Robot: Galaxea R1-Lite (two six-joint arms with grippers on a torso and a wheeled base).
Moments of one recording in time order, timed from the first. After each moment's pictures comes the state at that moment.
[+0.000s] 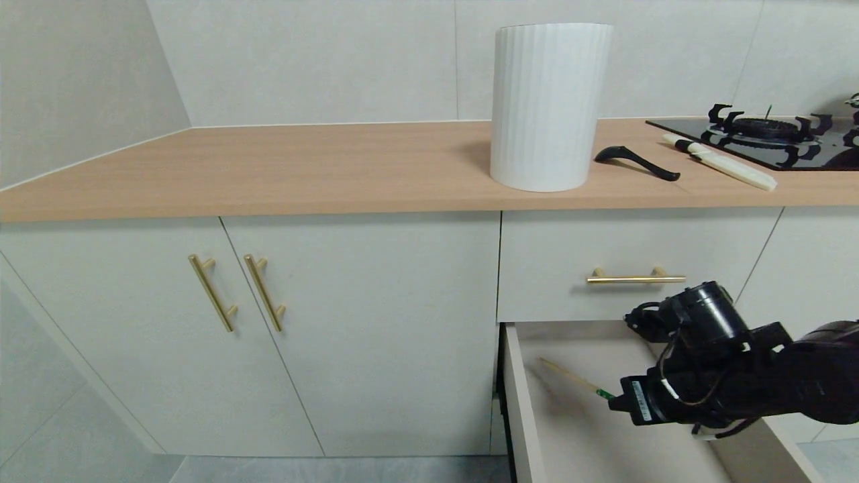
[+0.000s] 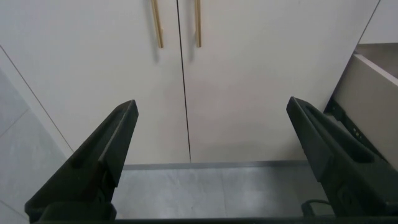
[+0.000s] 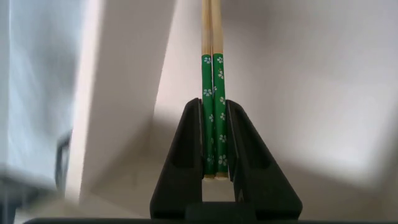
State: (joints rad) left arm 0.00 0.00 0.00 0.00 -0.02 0.01; right arm 0.39 1.83 -0.72 -0.15 0.11 0.27
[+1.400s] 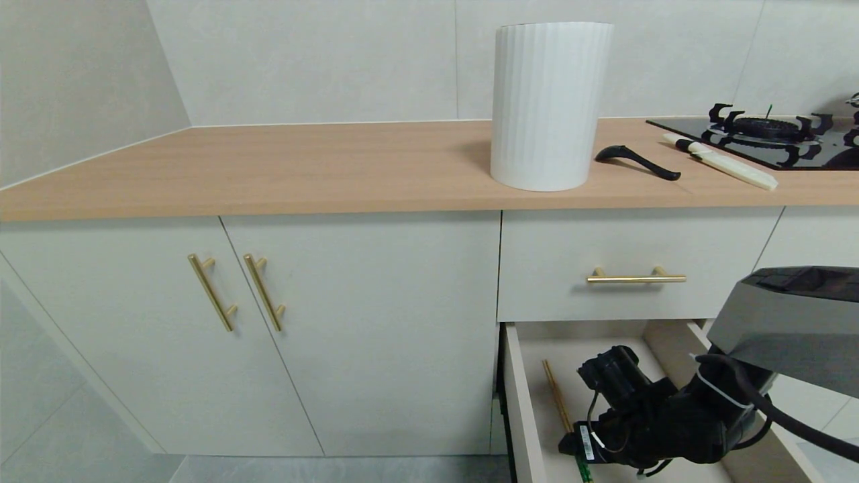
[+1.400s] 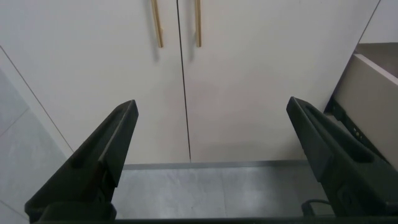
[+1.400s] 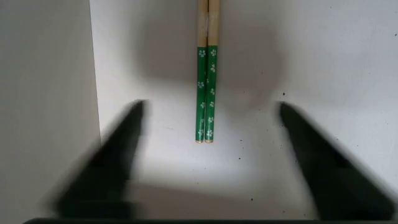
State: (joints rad) left arm 0.00 0.00 0.00 0.00 -0.02 0.01; right arm 0.49 2.22 -0.72 -0.40 -0.07 0.42
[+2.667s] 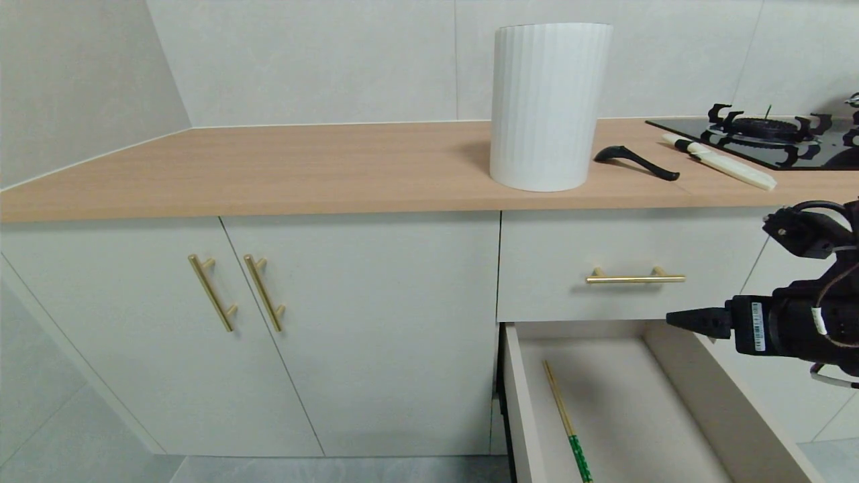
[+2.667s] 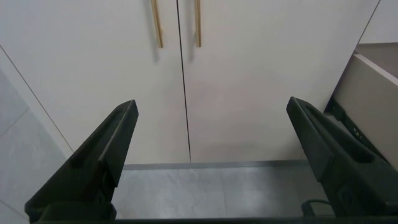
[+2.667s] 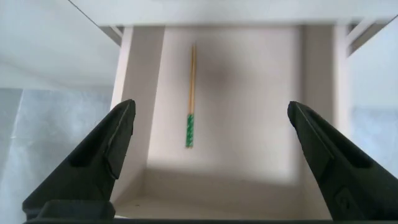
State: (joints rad) left arm 0.00 0.00 0.00 0.00 -0.02 0.01; right arm 0.31 1.35 -0.84 0.09 -0.08 0.24
